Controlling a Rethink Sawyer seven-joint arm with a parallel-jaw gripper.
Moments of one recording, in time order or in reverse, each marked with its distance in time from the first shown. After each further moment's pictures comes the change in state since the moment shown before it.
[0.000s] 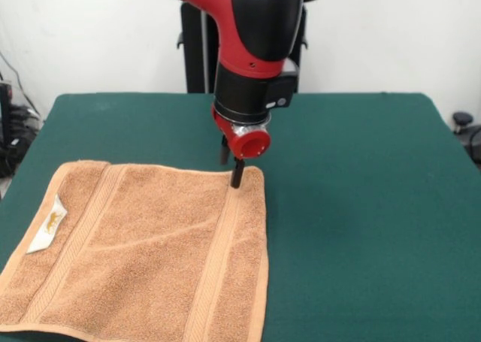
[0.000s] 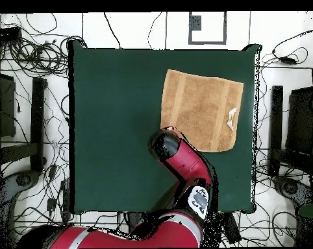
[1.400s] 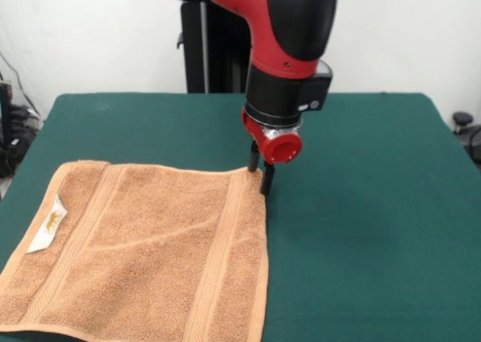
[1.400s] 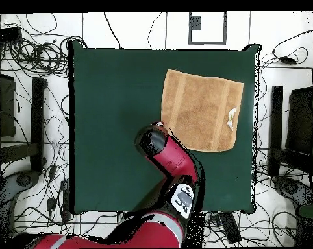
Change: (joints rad) arm 0.074 0.001 0.002 -0.015 0.086 0.000 0.048
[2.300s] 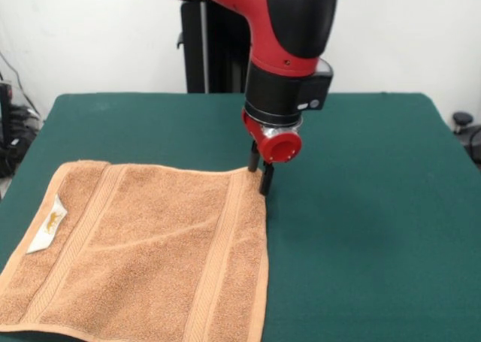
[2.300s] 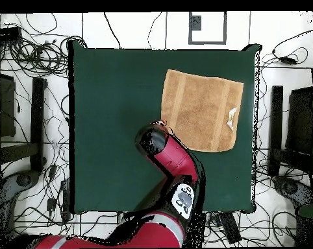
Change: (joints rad) arm -0.004 -0.007 0.000 -0.001 0.002 0.000 0.021
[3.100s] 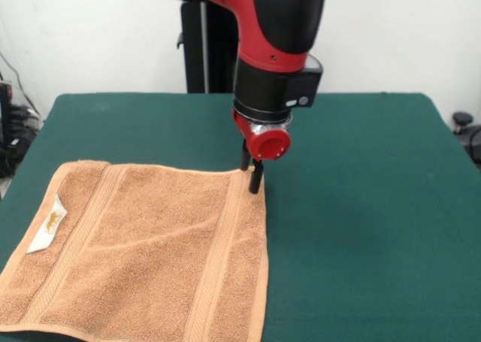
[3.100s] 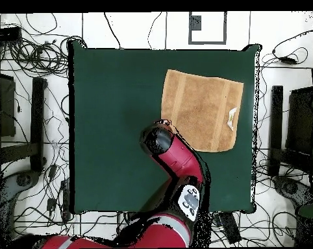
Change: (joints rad) arm -0.023 -0.016 0.000 0.002 0.000 0.000 0.000
